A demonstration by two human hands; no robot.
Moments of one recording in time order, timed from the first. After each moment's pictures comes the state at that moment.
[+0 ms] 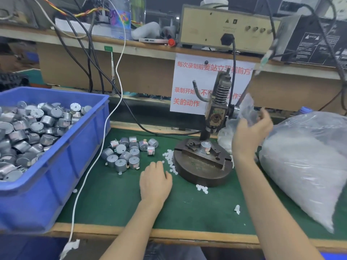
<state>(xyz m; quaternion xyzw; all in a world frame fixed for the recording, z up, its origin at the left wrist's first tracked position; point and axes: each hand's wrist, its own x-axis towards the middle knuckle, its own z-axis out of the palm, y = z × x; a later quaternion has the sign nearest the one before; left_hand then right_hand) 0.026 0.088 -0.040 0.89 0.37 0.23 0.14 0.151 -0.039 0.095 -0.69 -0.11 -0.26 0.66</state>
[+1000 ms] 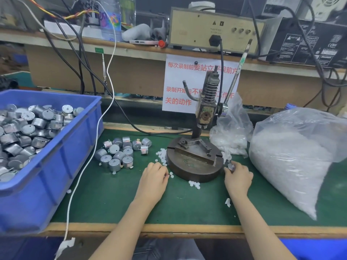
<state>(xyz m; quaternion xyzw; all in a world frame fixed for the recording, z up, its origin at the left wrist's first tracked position) 0.024 0.092 -0.053 0.94 0.17 0.25 0.14 0.164 -0.097 -0.027 -0.93 -0.04 -0.11 0.35</state>
